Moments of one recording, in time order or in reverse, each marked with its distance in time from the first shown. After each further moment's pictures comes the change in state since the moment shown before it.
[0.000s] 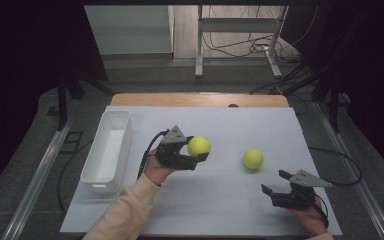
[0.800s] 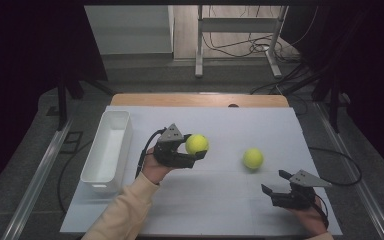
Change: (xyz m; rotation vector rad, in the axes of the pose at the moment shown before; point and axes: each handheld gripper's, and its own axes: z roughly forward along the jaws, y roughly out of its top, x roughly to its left) left arm 0.004 0.002 -0.007 -0.019 0.014 -0.007; right arm 0.000 0.000 0.000 0.002 -0.003 0.000
